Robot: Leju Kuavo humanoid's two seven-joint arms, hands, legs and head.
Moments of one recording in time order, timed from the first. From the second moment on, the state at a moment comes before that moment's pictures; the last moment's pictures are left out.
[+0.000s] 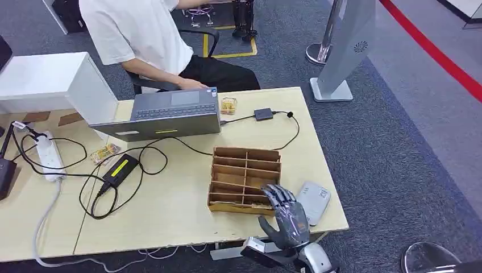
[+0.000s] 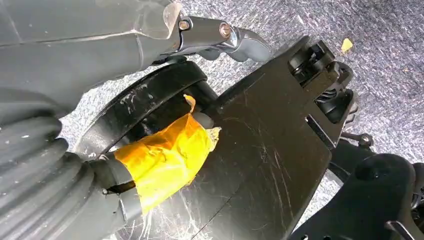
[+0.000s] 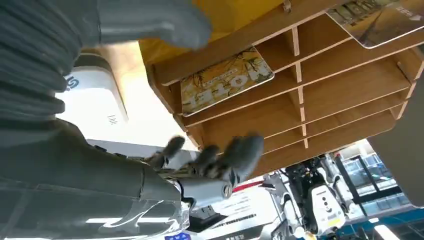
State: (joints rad) left arm -0.10 -0.15 0.00 -0.17 -0.47 -0.06 -0.04; right arm -0.03 0.01 0.53 -1.18 0.97 -0.60 -0.18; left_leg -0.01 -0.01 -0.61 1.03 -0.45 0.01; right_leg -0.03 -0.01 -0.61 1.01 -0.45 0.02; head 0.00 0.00
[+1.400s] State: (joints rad) left arm -0.10 -0.15 0.04 -0.17 -0.52 -0.05 -0.04; right arm -0.13 -0.04 0.46 -1.42 0.80 -0.37 -0.19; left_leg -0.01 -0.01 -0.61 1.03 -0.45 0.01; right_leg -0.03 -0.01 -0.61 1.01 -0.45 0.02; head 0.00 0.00
